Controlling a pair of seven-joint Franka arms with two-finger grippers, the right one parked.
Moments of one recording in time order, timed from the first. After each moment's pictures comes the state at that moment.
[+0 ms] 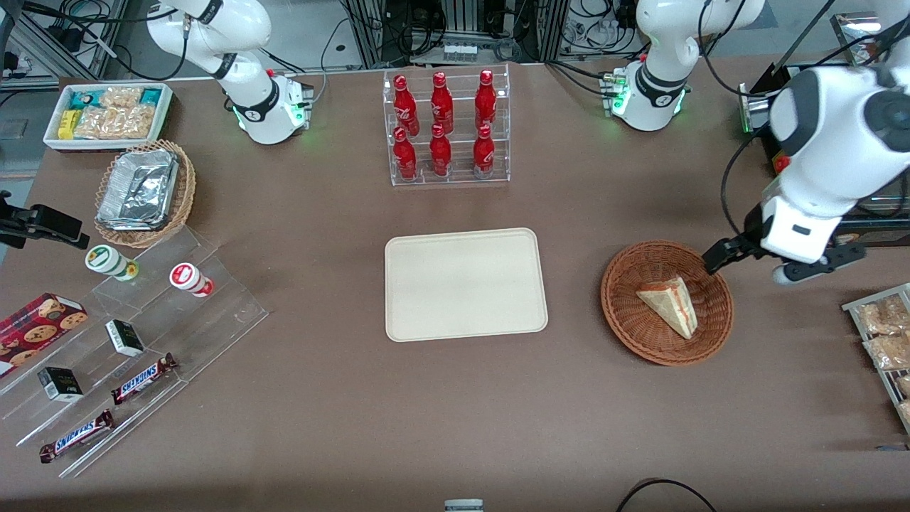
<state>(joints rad) 0.06 -0.01 -0.15 -2.08 0.01 2.17 -0.46</state>
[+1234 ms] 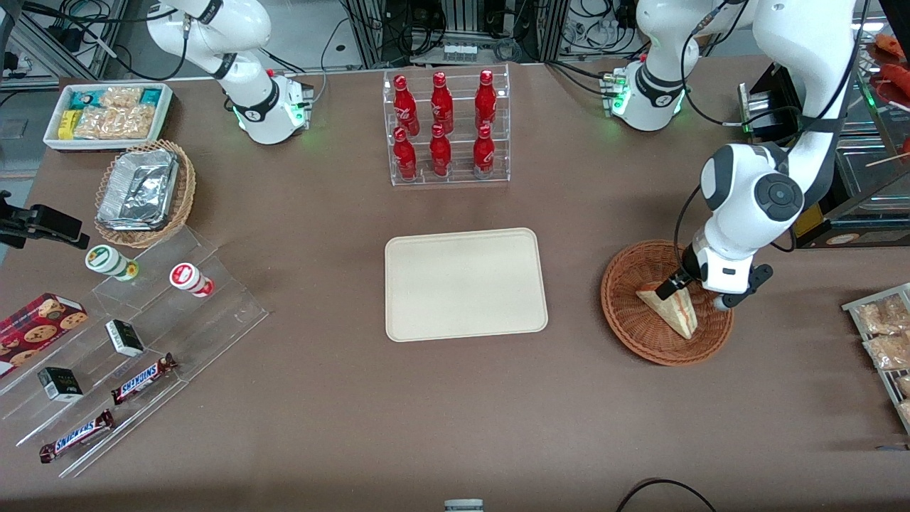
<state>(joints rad) 0.06 0.20 -0.18 -2.25 0.01 2.50 -0.73</state>
